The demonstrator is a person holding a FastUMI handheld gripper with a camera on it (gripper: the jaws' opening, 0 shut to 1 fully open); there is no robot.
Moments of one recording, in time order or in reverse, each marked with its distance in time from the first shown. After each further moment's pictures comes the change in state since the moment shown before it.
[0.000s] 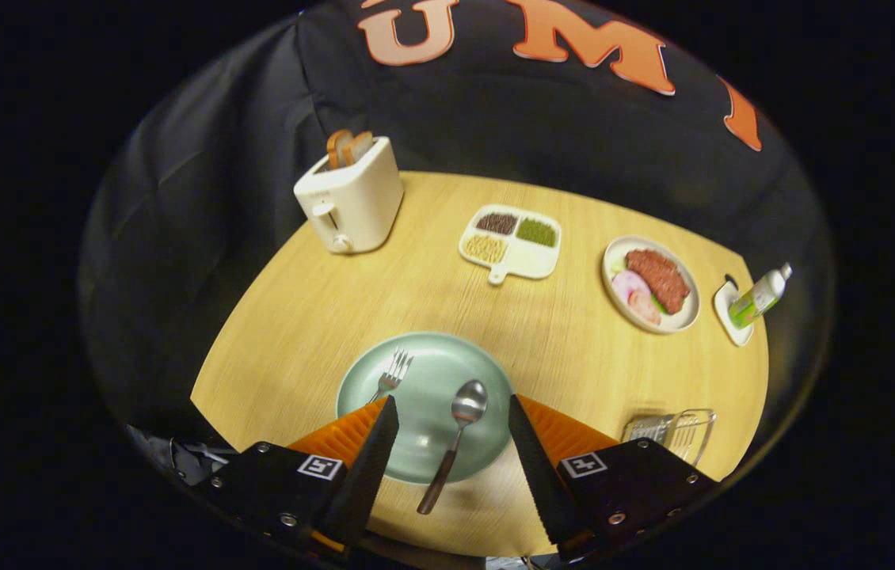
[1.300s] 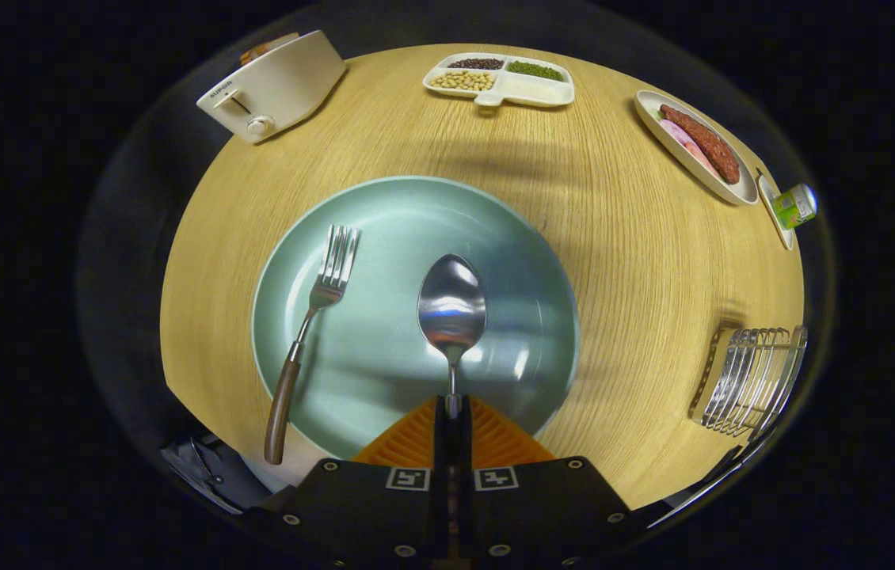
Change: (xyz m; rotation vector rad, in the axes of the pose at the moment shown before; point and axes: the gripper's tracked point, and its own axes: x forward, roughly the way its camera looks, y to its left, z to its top) arm 0.071 -0.002 -0.078 0.121 0.332 -0.019
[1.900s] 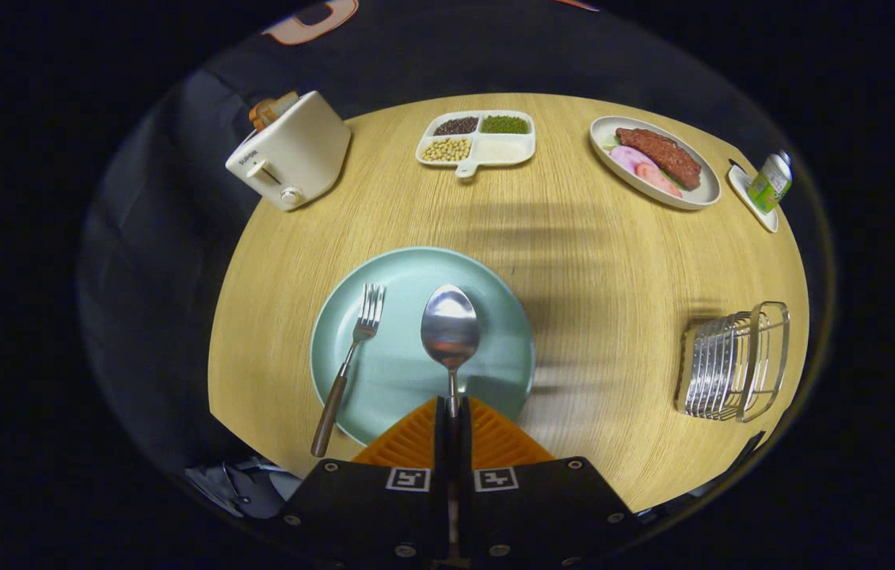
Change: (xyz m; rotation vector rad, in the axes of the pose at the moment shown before) arm -0.069 -0.017 0.016 0.127 -0.221 0.092
